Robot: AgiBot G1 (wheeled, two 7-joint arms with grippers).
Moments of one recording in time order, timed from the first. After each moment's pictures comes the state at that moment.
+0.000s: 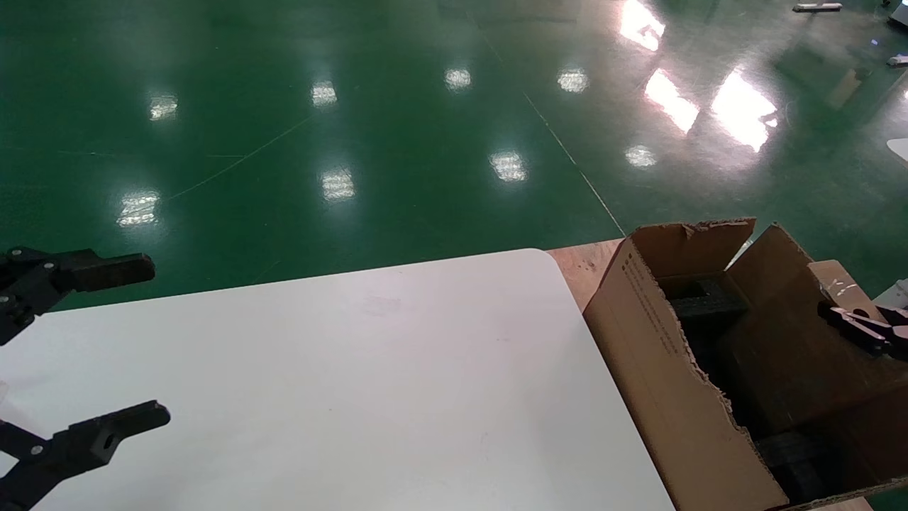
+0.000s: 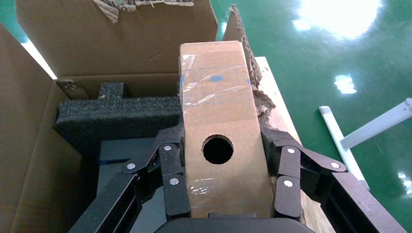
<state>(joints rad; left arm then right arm) -1.09 0.57 0.37 -1.24 0.66 1.45 -0.13 2.16 -0.02 -2.77 0.89 0.77 -0.60 -0.59</state>
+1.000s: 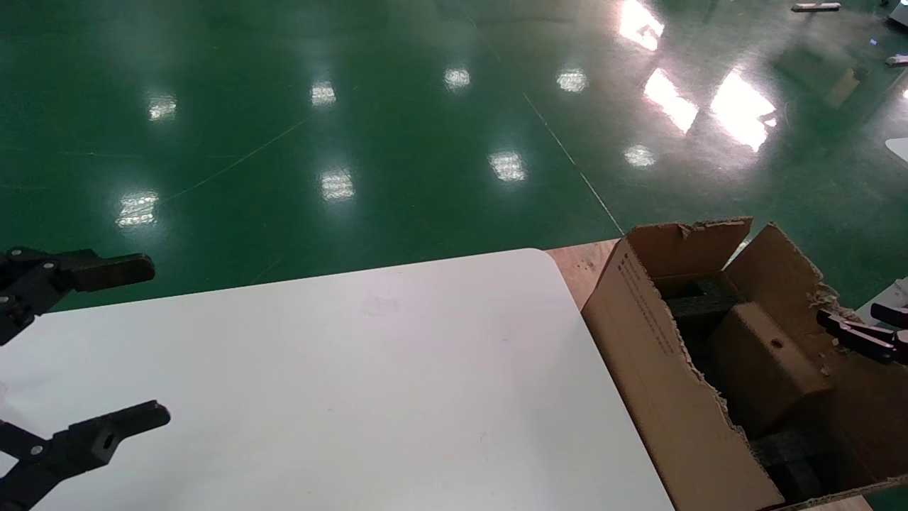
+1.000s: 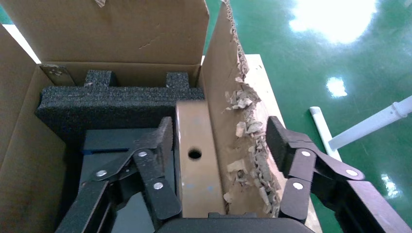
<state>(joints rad) -1.09 0.57 0.37 -1.24 0.66 1.45 -0.13 2.10 -0.05 -2.79 0.85 0.85 -0.63 -0.64</state>
